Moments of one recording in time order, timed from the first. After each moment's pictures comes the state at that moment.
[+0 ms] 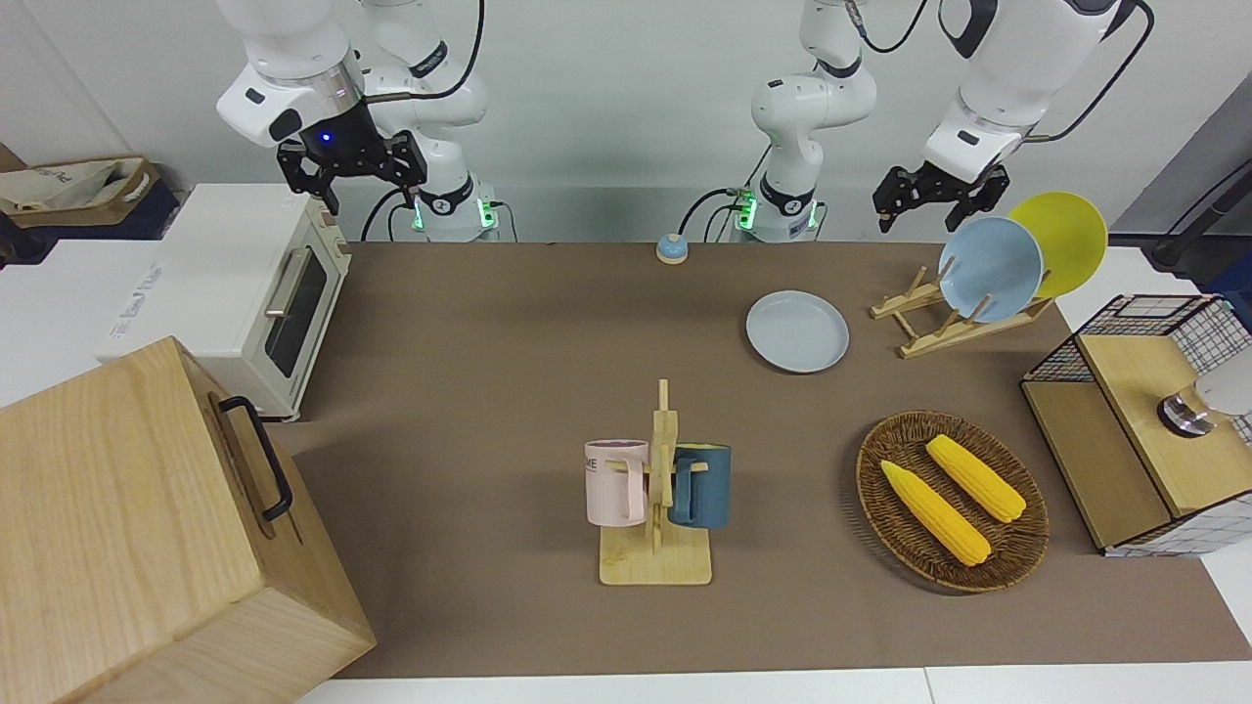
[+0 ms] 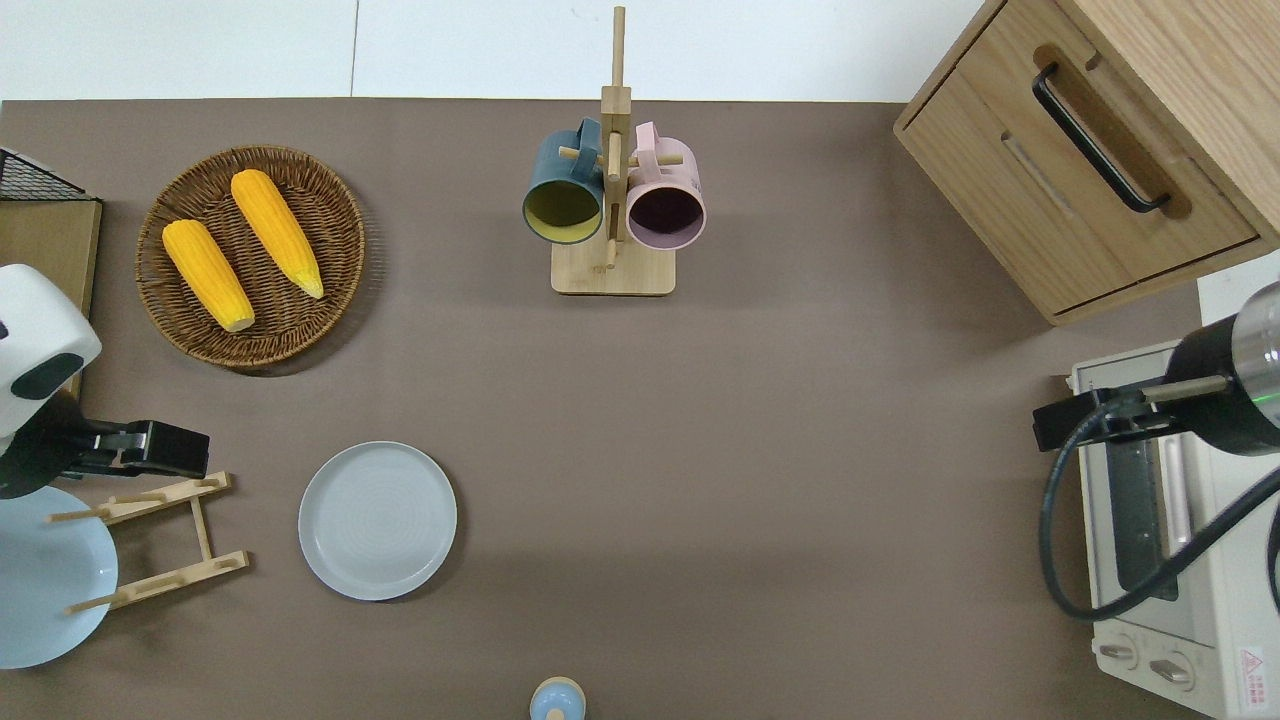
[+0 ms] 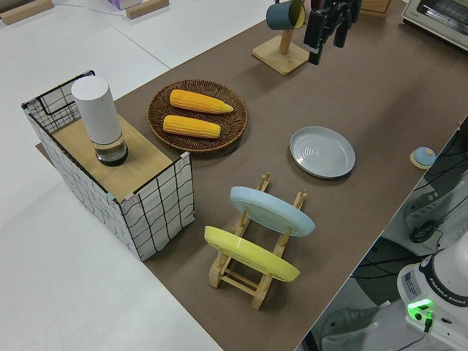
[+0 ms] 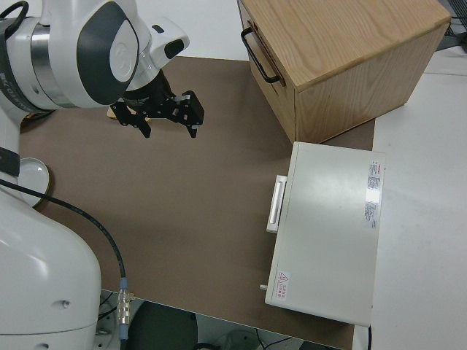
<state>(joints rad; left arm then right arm) 0.18 -0.12 -0.21 -1.71 0.00 1.46 0.01 -0.03 -0.02 0.14 -1.48 0.00 1.33 0.02</state>
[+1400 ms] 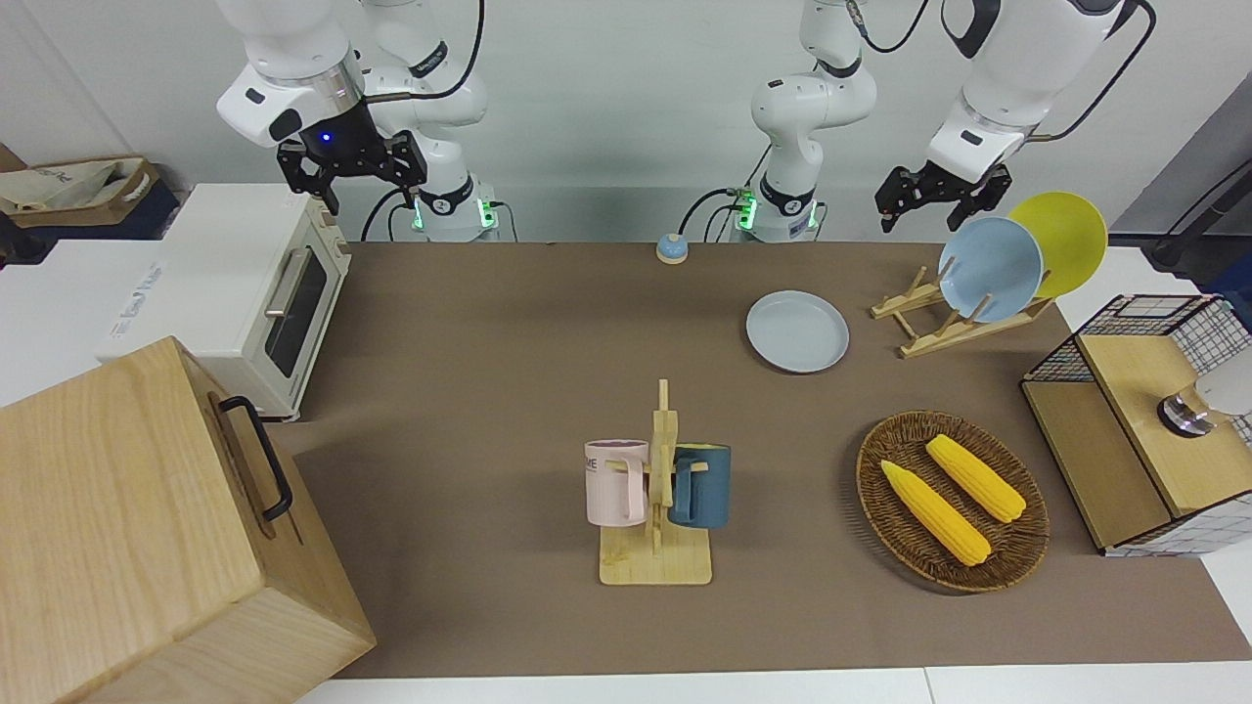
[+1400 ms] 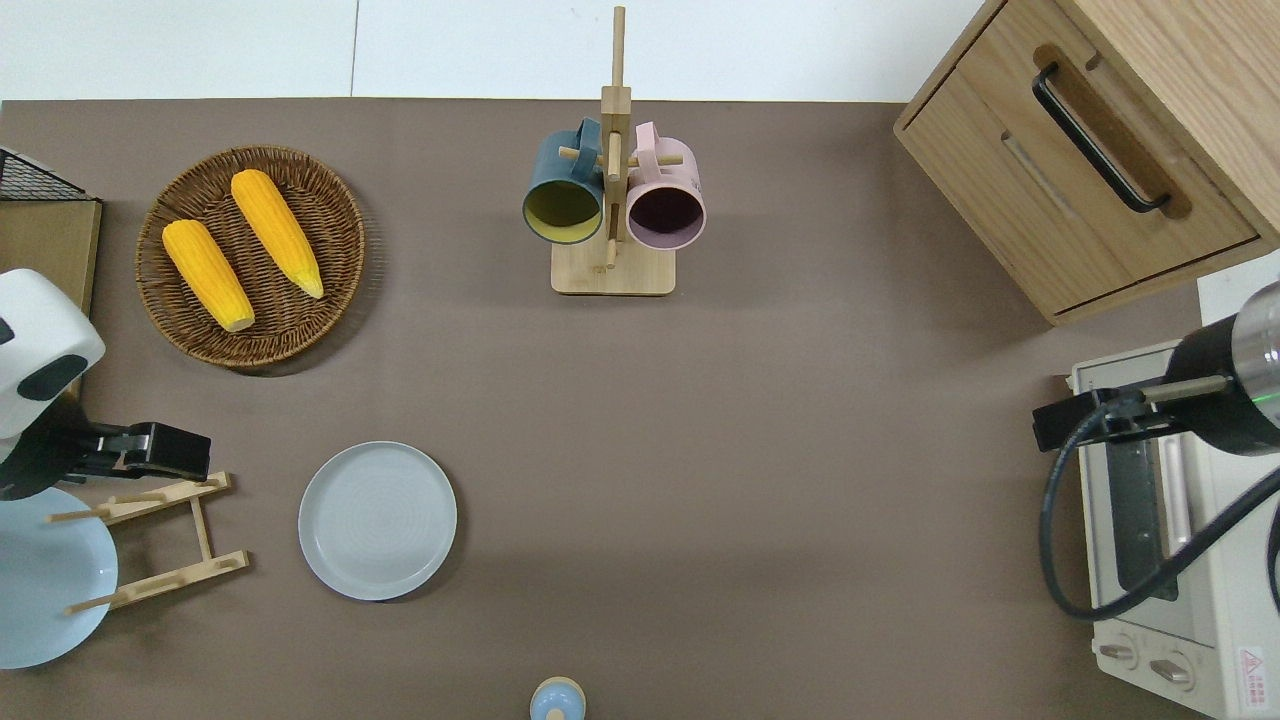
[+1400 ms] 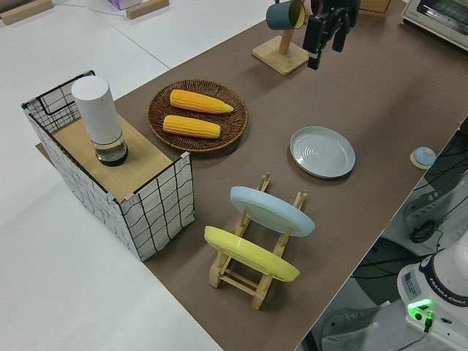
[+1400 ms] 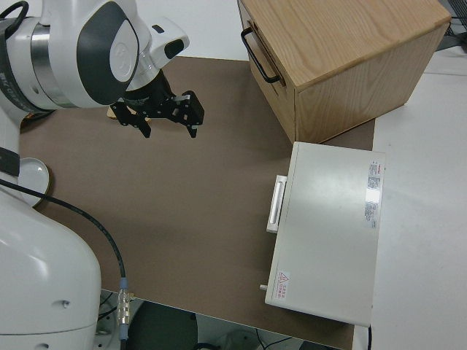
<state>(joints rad) 0.18 -0.12 -0.21 -1.73 0.00 1.47 0.01 -0.03 -0.02 0.14 -1.48 0.00 1.33 0.02</state>
